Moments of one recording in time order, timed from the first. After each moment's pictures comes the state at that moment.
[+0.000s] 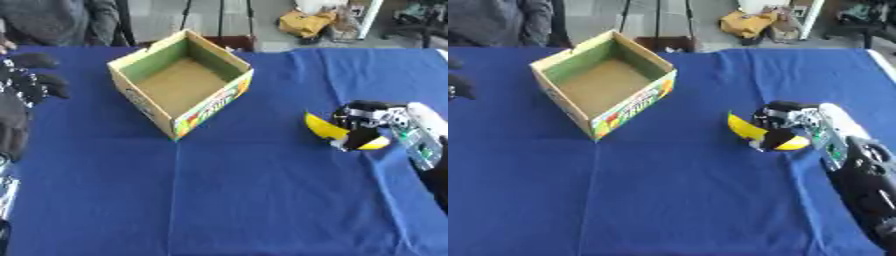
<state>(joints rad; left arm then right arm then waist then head) -0.25 0.35 0.03 -1.81 0.26 -0.04 -0.03 -0.66 -0.48 0.20 -1.08 0.84 -0.12 0.65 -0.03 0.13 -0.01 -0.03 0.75</state>
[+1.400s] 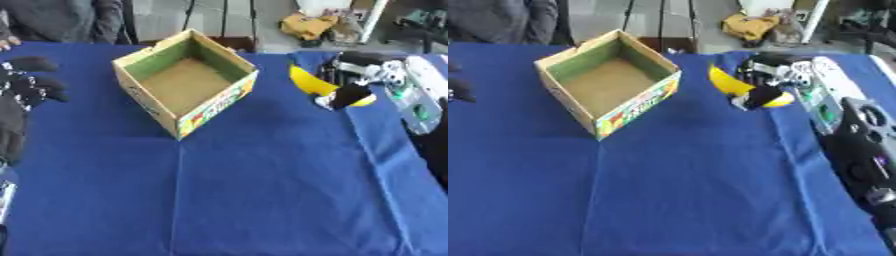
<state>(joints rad) -0.27 0.35 0.00 -1.81 0.26 -0.03 -0.06 -0.87 -0.44 0.17 -1.18 0.90 -0.10 0.61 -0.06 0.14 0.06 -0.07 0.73</state>
